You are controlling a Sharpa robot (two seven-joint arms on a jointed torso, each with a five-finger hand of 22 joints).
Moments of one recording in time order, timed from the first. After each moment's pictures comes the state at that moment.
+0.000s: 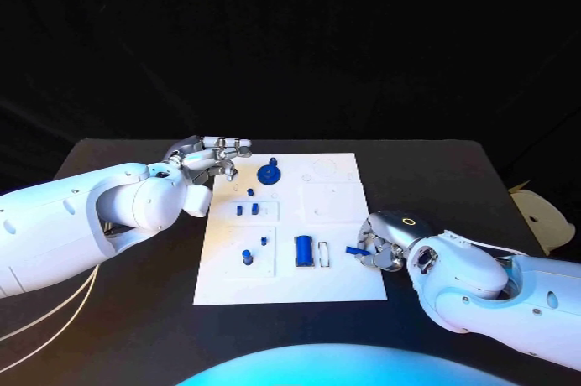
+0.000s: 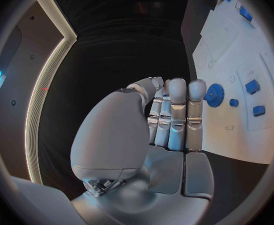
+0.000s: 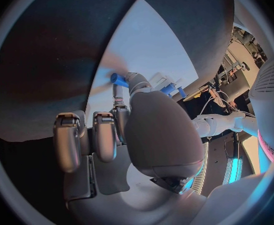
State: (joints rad) left arm 1.17 -0.92 -0.01 1.59 0.01 -0.35 0.14; left_hand 1.45 -0.19 0.45 0.09 0.30 1.08 0.17 0.09 0.09 1.18 0.09 0.18 0.20 1.25 0.01 0.99 0.57 0.14 1.13 0.10 0.98 1.00; right arm 1.00 -1.01 -0.14 1.91 -1.72 -0.35 -0.65; right_hand 1.46 -0.12 0.08 0.28 0.54 1.15 0.04 0.20 0.50 1.46 -0.04 1.30 1.34 1.46 -0.09 1.52 1.31 0.01 1.46 0.03 1.54 1.31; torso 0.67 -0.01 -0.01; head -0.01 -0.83
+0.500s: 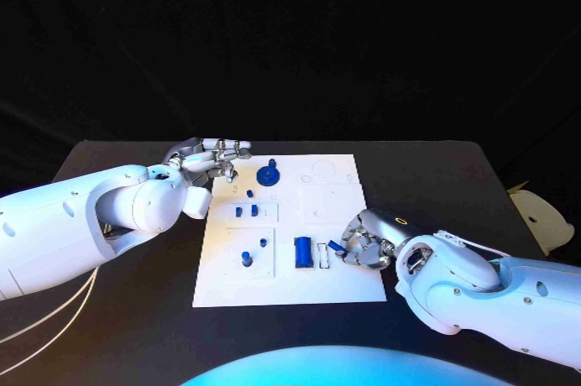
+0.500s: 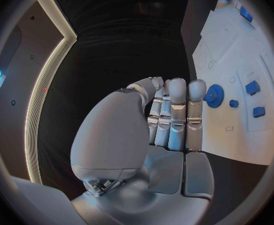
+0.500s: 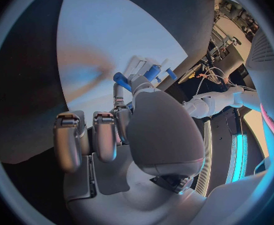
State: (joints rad) left arm 1.17 -0.92 -0.01 1.59 0.01 -0.35 0.14; left_hand 1.45 -0.19 0.45 0.09 0.30 1.08 0.17 0.09 0.09 1.18 0.09 0.18 0.20 1.25 0.01 0.99 0.57 0.14 1.13 0.10 0.98 1.00; right arm 1.01 -0.97 -0.14 1.93 -1.53 -0.48 -0.60; right_hand 1.40 -0.12 0.11 0.29 0.55 1.15 0.04 0.20 0.51 1.46 -0.04 1.30 1.31 1.46 -0.09 1.52 1.31 0.01 1.46 0.03 1.55 1.31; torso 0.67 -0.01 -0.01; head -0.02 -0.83
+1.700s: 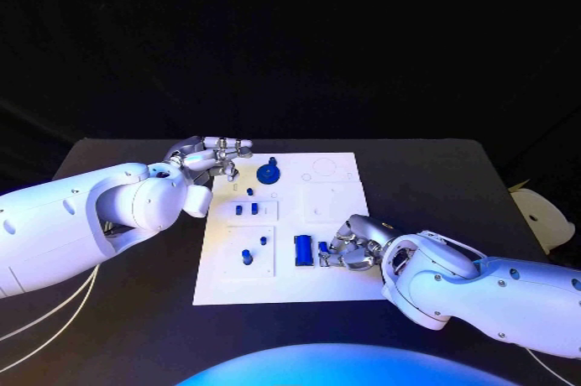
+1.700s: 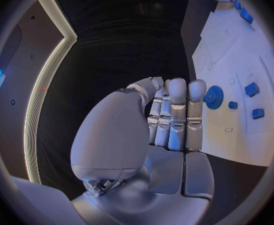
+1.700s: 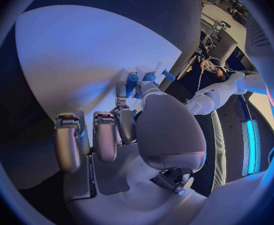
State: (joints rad) left arm 1.17 -0.92 -0.01 1.59 0.01 -0.34 0.14; left_hand 1.45 -0.19 0.45 0.09 0.30 1.08 0.17 0.09 0.09 1.18 0.09 0.18 0.20 1.25 0.01 0.99 0.57 0.14 1.13 0.10 0.98 0.99; right arm 1.00 -0.90 -0.14 1.87 -1.34 -0.46 -0.58; right_hand 1.22 -0.12 0.09 0.29 0.66 1.17 0.02 0.22 0.54 1.46 -0.04 1.30 1.31 1.47 -0.09 1.52 1.31 0.01 1.47 0.02 1.55 1.31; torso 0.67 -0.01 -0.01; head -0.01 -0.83
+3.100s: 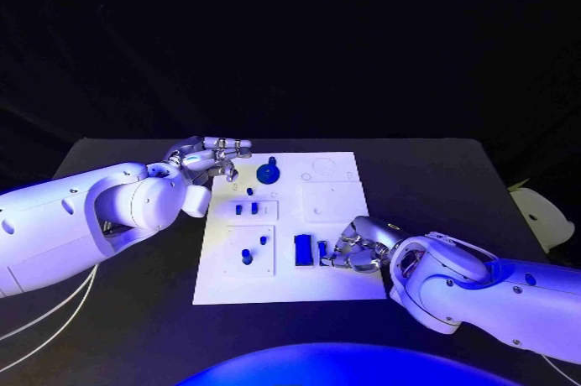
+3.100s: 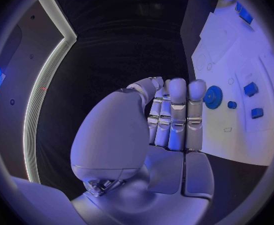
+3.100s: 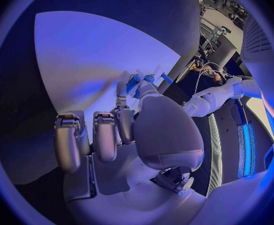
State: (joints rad) left arm 1.17 -0.92 -0.01 1.59 0.01 -0.34 0.13; left_hand 1.45 -0.19 0.45 0.09 0.30 1.08 0.17 0.09 0.09 1.18 0.09 0.18 0.20 1.25 0.01 0.99 0.57 0.14 1.13 0.10 0.98 0.99; right arm 1.00 -0.94 -0.14 1.90 -1.38 -0.43 -0.56; right_hand 1.20 -0.09 -0.03 0.27 0.41 1.17 0.02 0.22 0.57 1.46 -0.04 1.30 1.31 1.47 -0.09 1.52 1.31 0.01 1.47 0.02 1.55 1.31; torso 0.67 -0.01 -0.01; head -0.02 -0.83
